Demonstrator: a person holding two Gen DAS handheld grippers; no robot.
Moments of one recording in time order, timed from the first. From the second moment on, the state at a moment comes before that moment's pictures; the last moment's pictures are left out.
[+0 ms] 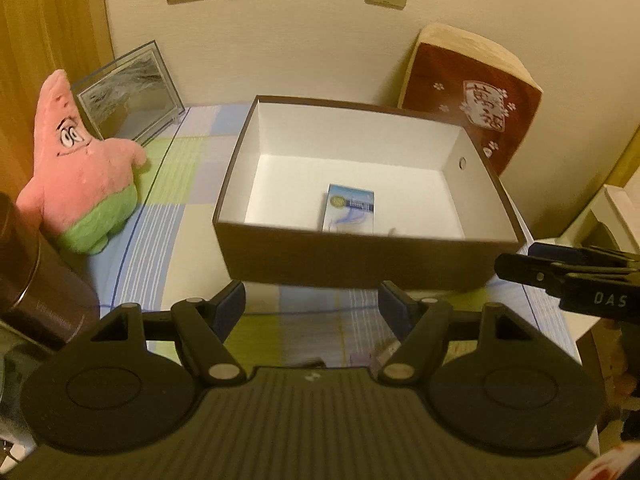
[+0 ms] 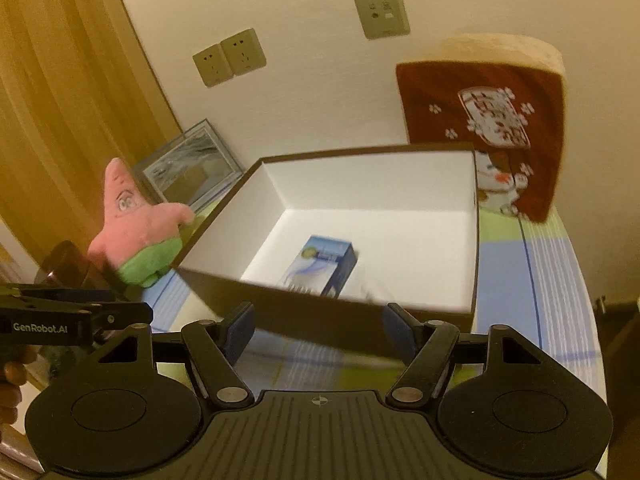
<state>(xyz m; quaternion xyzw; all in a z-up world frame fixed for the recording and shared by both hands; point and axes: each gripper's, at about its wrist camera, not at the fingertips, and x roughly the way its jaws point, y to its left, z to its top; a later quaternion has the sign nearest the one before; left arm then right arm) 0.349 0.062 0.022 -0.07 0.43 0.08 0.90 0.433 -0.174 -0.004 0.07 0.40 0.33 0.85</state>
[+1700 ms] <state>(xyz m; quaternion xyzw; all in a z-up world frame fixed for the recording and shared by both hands) 0.259 0.074 -0.087 -0.08 0.51 0.07 0.85 0.337 -0.155 -0.083 0.02 0.50 0.28 0.82</state>
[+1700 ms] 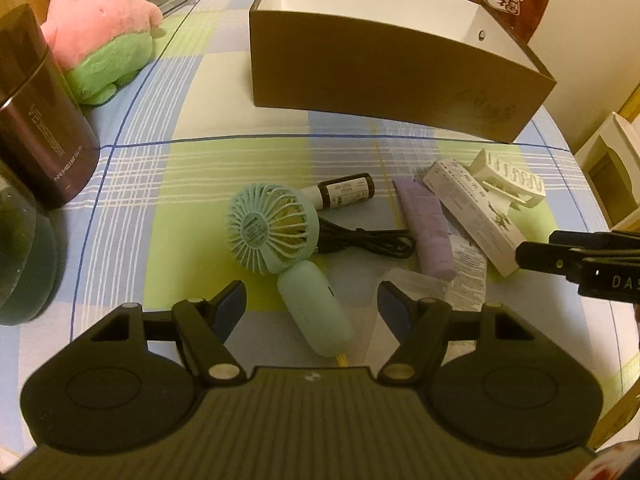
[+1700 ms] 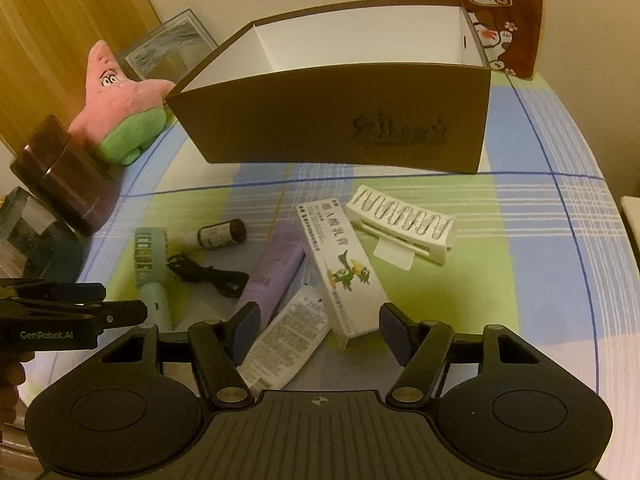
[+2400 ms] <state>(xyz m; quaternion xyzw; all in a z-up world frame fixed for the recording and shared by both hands) 0.278 0.094 -0.119 -0.08 0.52 0.08 0.85 0.377 -0.141 -0.123 -0.02 0.51 0.30 0.81</state>
